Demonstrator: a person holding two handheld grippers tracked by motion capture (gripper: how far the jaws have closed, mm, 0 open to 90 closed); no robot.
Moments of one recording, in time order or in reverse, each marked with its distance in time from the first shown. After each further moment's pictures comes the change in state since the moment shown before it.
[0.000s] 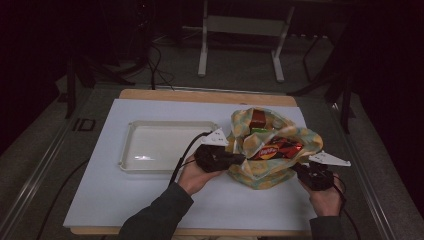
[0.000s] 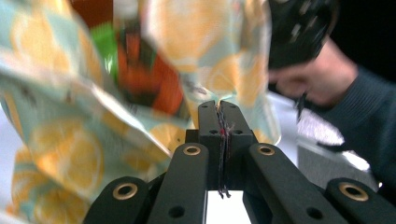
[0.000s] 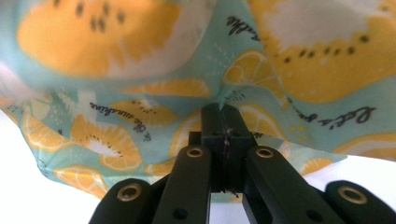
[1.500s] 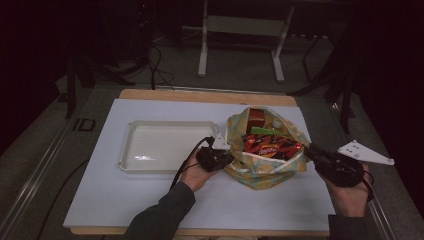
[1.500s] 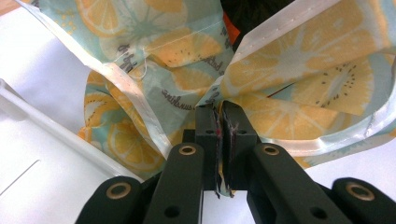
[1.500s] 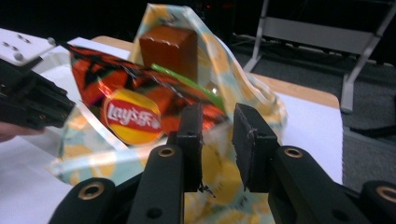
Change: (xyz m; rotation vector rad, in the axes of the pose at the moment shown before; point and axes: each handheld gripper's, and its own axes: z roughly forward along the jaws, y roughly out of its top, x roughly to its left) left arm 0.032 -0.030 0.034 0.157 0.239 0.003; right arm 0.009 0.055 -0.077 -0.220 0.028 -0.080
